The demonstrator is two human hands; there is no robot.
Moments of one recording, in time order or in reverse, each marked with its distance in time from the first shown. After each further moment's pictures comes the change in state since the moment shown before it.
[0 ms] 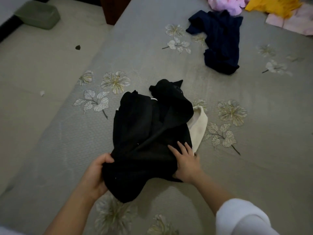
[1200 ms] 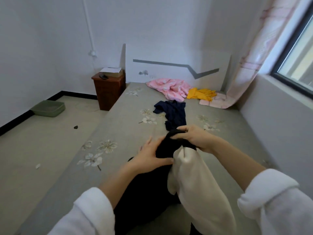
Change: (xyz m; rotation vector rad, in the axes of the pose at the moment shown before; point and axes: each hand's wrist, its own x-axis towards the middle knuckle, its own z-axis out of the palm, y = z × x) left_hand -0.199 0.006 0.215 1.469 -0.254 0.920; right_hand -0.310 0.001 -0.276 0.893 0.270 -0.341
